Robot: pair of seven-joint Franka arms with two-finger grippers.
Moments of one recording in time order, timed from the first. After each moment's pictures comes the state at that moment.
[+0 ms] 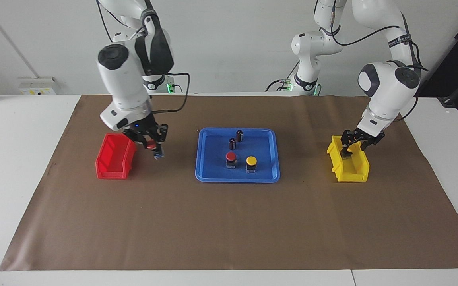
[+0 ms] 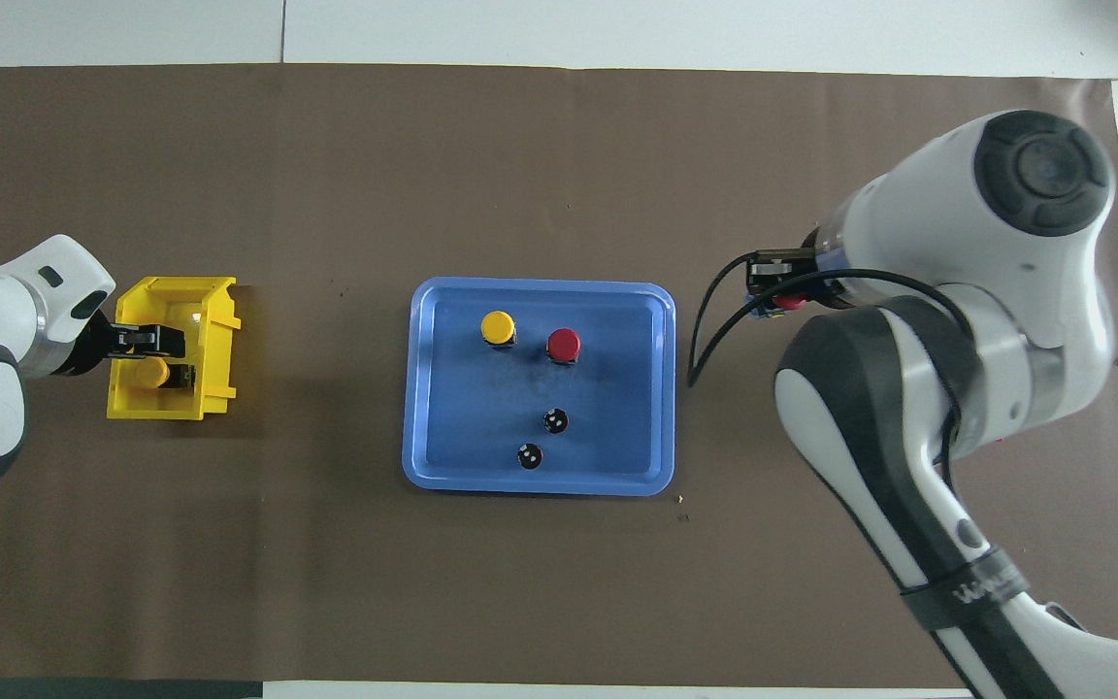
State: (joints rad) left arm 0.01 -0.02 -0.02 -2.23 -0.03 2.24 0.07; right arm 0.30 0.14 0.03 -1.82 0.01 2.03 0.41
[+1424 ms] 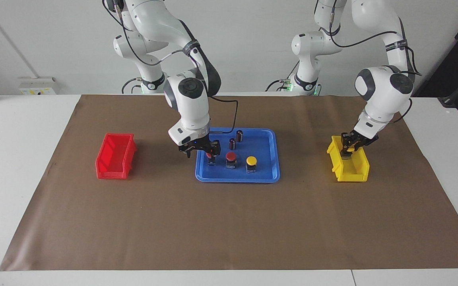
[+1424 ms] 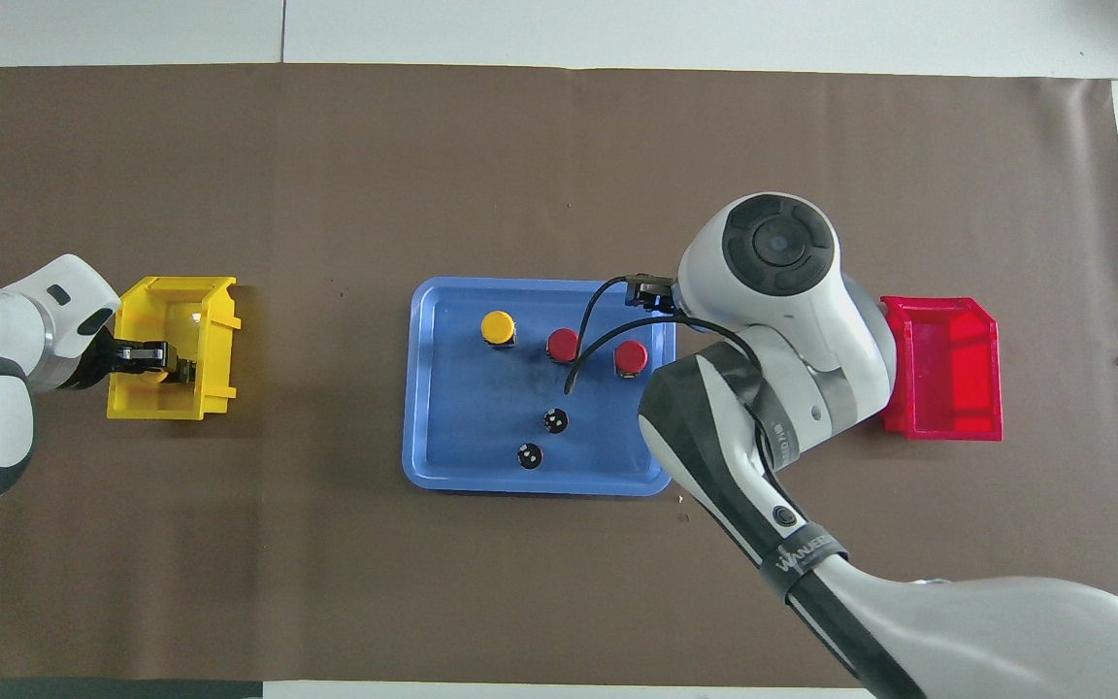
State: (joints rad) left arm 0.02 -0.02 -0.02 -2.24 -0.03 2.24 0.09; right arm 0.36 0.24 0.01 -1.78 -0.07 2.05 0.64
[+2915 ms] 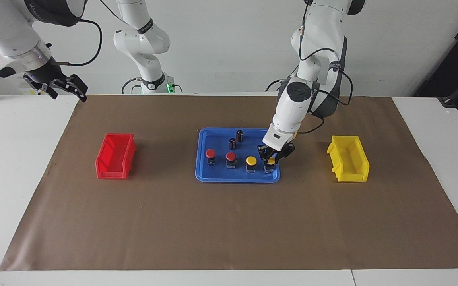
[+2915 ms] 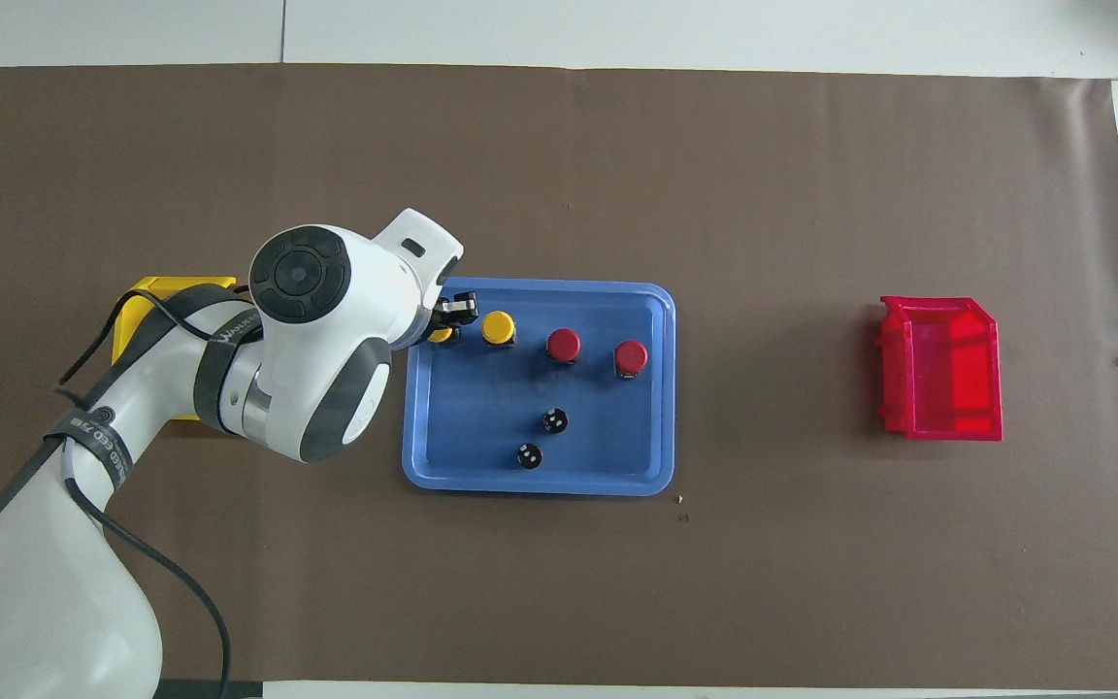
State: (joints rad) left arm -0.50 0.25 -0.04 -1.96 -0.06 2.33 -0.56; right arm -0.03 -0.03 -0.15 -1.60 -0.04 1.41 -0.04
